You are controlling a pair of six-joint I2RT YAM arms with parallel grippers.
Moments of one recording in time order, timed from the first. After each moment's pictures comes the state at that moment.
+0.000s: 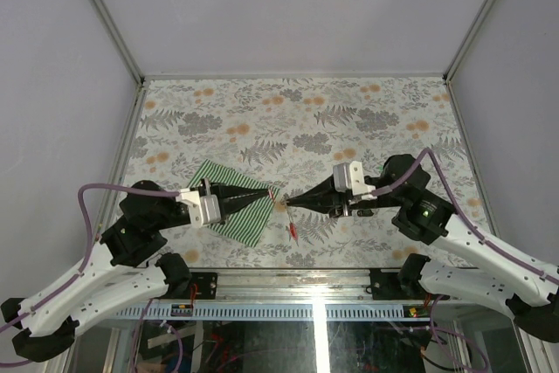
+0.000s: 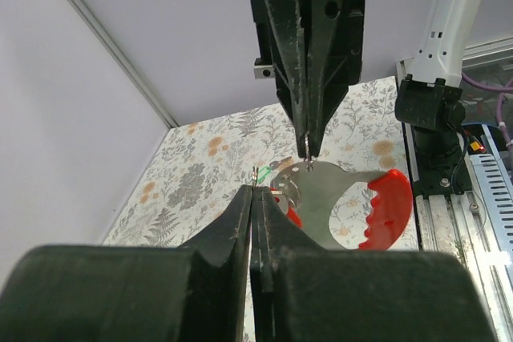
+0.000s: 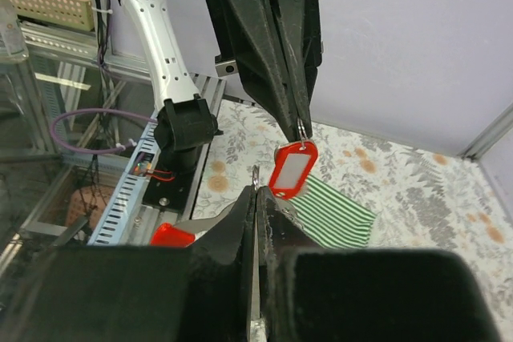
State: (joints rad) left arm -0.90 0.57 0.77 -0.03 0.50 0.35; right arm 0.94 0.85 0.86 0.09 -0.73 -0.21
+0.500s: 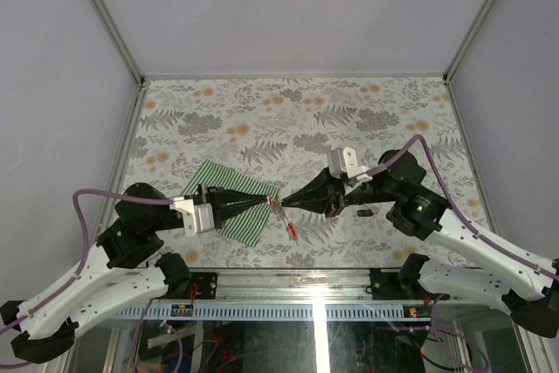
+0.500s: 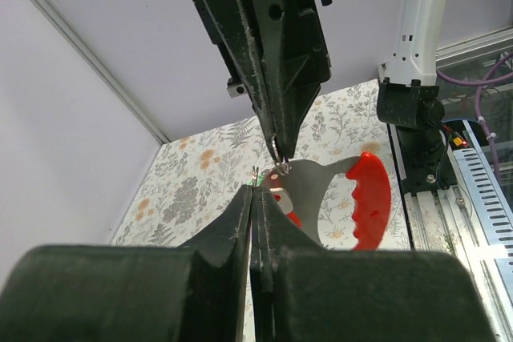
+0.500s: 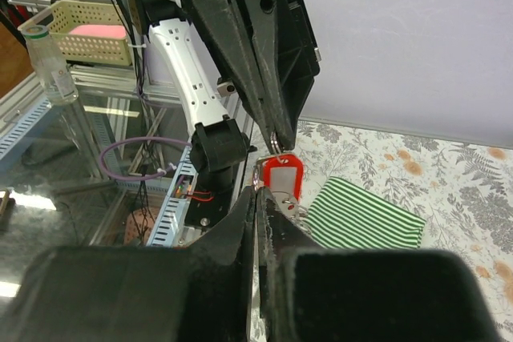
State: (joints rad) left arm -0.90 0.54 0.77 -0.05 0.56 0.37; right arm 0.94 0.91 0.89 0.15 -0.75 -0.01
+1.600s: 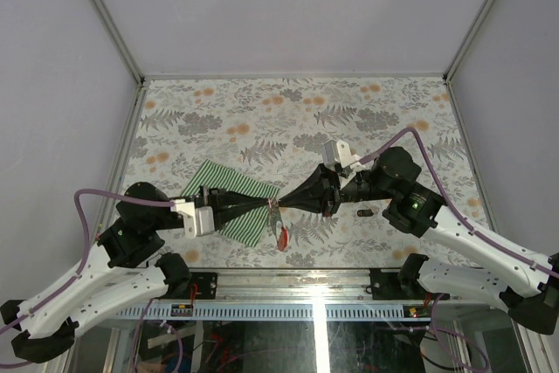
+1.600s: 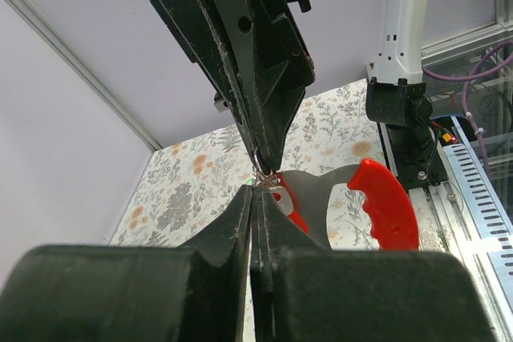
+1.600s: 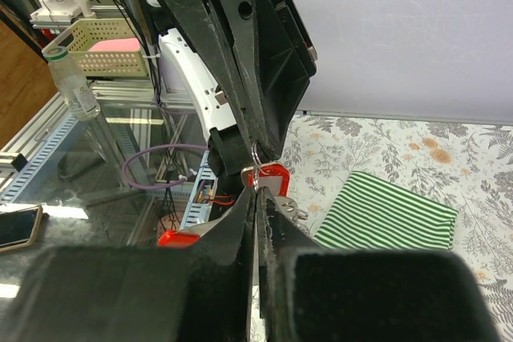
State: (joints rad) left arm -0.90 0.55 0.77 -0.05 0.61 0.39; right arm 0.94 0.95 0.91 0.16 -0.75 0.11
